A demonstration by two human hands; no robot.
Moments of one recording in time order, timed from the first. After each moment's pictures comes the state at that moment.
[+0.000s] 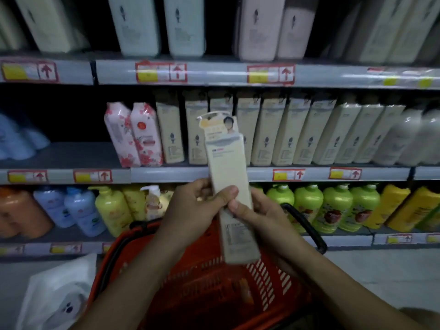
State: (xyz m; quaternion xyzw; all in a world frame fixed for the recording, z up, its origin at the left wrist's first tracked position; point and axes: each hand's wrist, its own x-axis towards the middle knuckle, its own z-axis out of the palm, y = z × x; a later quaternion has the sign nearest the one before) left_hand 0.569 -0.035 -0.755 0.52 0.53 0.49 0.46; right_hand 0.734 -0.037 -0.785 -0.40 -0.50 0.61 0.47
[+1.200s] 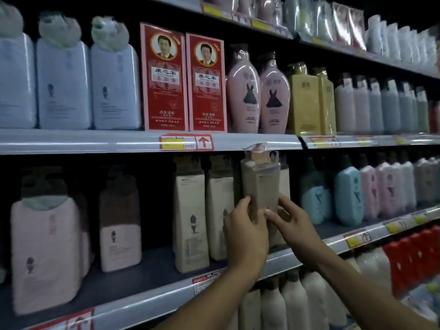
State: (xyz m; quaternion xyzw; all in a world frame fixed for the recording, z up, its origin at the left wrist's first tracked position) left_hand 1.017 0.163 -0.504 0.68 0.32 0.61 0.23; right_hand 1.156 0.163 -0.518 -0.42 -0.60 0.11 0.67
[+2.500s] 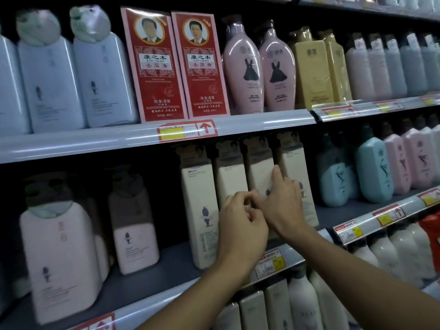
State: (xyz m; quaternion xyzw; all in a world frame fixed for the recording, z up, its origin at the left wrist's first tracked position) left_hand 0.978 0.182 -0.510 0.75 0.32 0.56 0.17; right_hand 1.098 0.210 -0.498 -0.68 -0.48 -0.10 0.54
